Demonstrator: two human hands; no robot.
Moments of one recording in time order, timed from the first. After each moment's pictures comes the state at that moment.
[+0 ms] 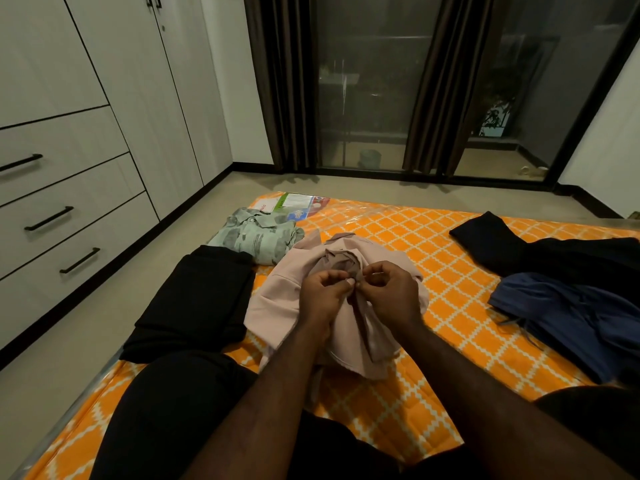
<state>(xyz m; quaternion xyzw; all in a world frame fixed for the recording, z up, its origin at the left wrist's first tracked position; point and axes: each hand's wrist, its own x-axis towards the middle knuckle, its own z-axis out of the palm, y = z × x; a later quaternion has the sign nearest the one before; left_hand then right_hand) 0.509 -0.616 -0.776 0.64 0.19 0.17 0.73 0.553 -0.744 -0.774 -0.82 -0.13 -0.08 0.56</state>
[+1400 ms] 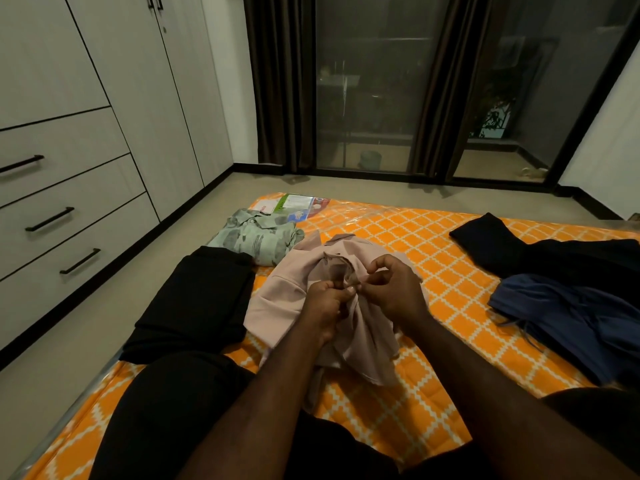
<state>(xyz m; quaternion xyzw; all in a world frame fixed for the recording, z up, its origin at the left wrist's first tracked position) 0.513 -0.617 -0.781 0.57 0.18 0.03 0.80 0.561 -0.754 -0.761 -0.80 -0.19 -0.02 0.57</state>
